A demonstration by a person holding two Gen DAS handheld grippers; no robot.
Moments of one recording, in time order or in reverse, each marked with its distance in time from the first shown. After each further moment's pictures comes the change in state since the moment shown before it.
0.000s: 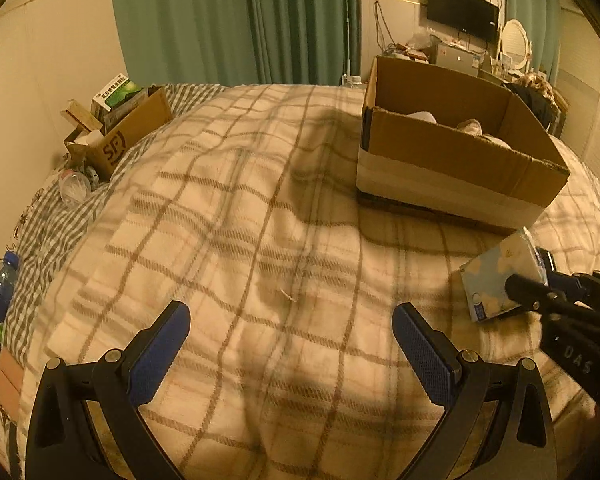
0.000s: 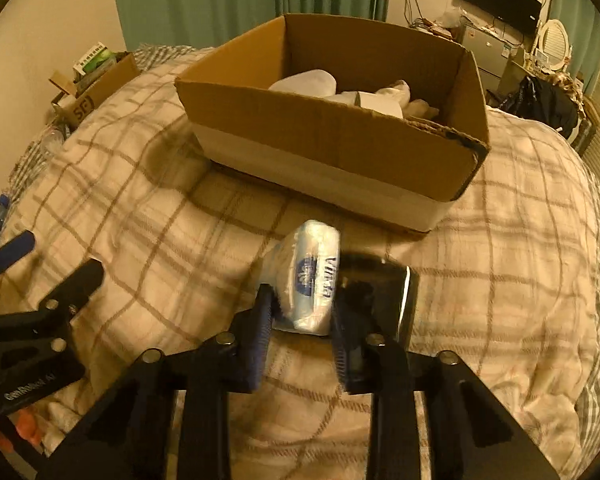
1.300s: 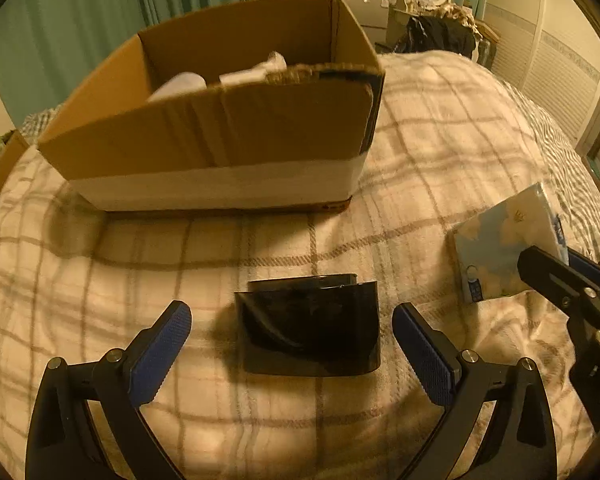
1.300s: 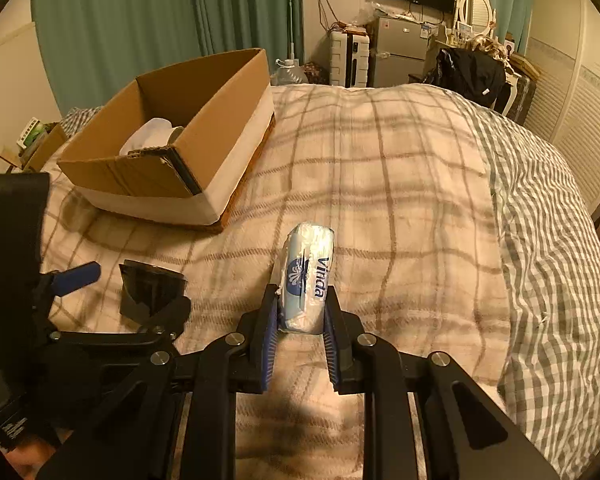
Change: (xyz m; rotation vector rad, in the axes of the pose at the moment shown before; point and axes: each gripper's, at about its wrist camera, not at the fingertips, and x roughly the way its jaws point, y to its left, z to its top) left arm 0.031 -0.197 0.017 0.215 0.153 -0.215; right arm -0.046 -0.148 -0.037 0.206 -0.082 -0.111
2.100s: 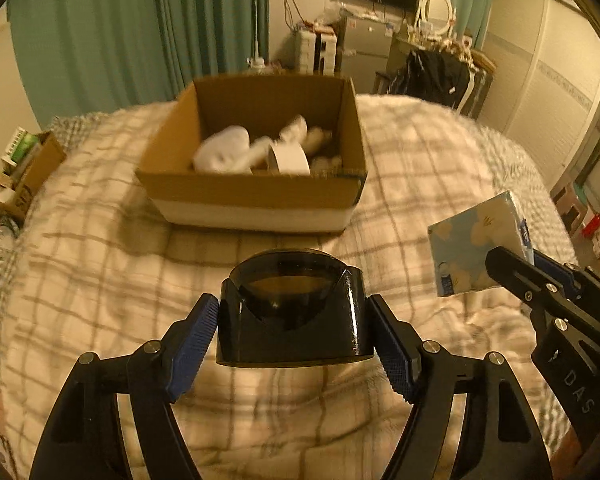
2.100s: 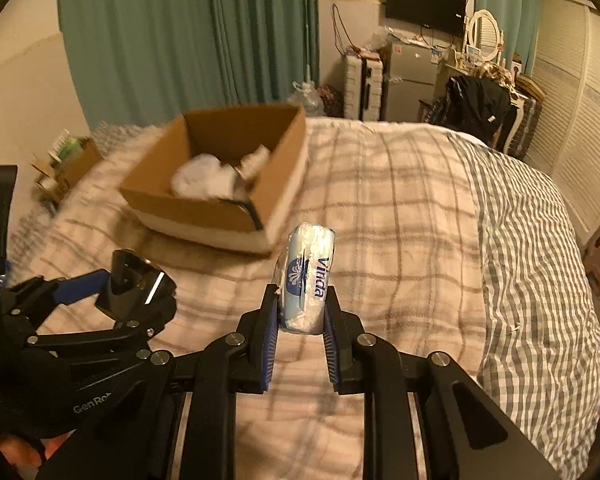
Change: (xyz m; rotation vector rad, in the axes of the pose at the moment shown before) left arm -0.118 0.031 0.003 -0.060 -0.080 -0.024; right arm -0.087 0.031 0.017 -0.028 -0.078 0.050
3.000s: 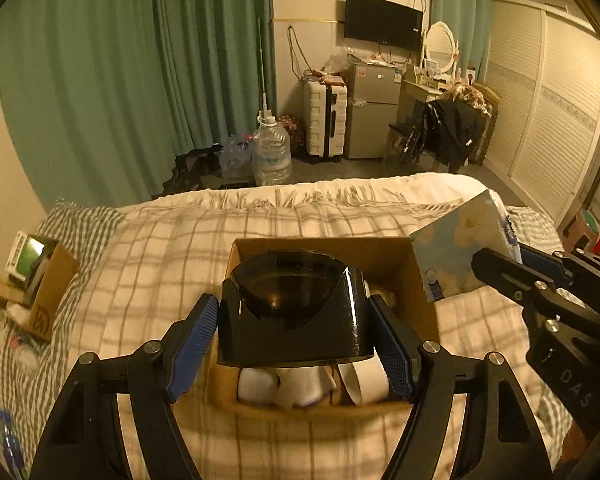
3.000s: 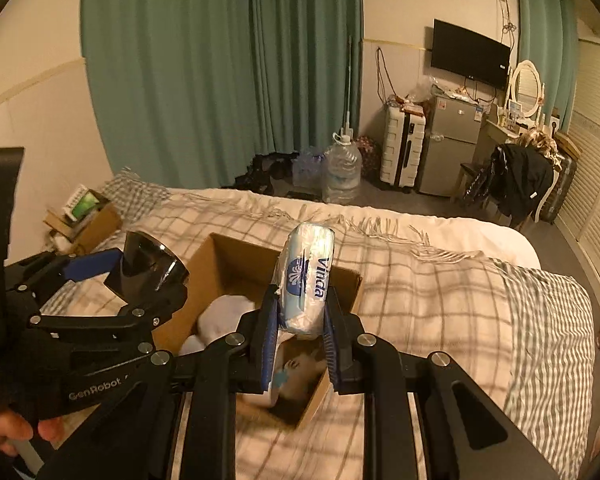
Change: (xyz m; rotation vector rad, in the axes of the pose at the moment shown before) left arm 0.034 0.062 0.174 0.044 -0.145 0.038; right arm 0.059 0.046 0.182 -0.115 -0.105 0.071
